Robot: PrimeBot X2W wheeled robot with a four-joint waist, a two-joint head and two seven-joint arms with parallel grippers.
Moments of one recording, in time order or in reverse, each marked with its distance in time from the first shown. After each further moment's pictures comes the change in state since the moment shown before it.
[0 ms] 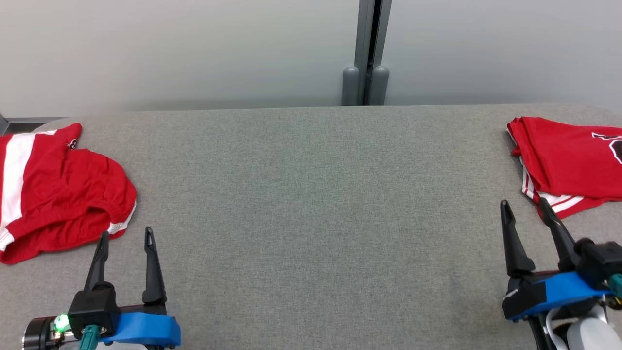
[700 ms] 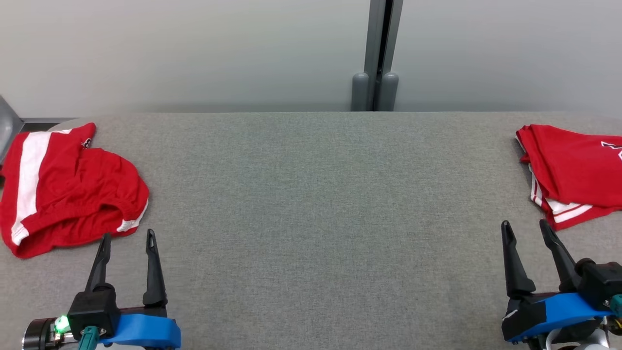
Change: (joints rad) left arm 0.009 0.015 -0.018 -0.015 -0.016 0.004 0.016; right arm 0.122 0.080 -0.063 -0.146 -0.041 0.000 0.095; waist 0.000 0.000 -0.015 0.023
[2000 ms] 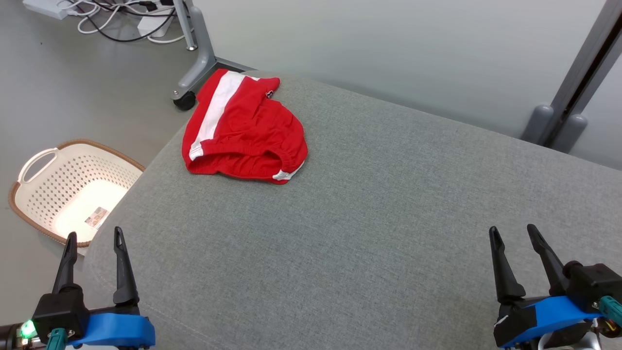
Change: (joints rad) left arm 0.019 0.058 0.039 -0.051 -0.038 0.035 0.020; right arm 0.020 0.008 0.031 -0.028 -0.008 0.000 0.035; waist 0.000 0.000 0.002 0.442
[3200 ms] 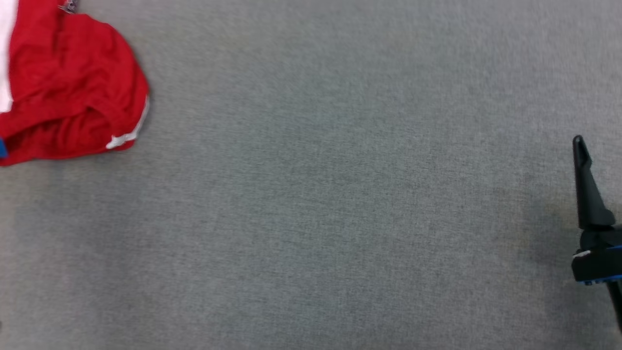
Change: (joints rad) left arm -0.612 0.164 0.156 0.254 -0.133 -0.086 -0.038; right arm -0.130 -0.186 -0.082 -0.256 -0.013 0.000 0.101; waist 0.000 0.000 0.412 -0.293
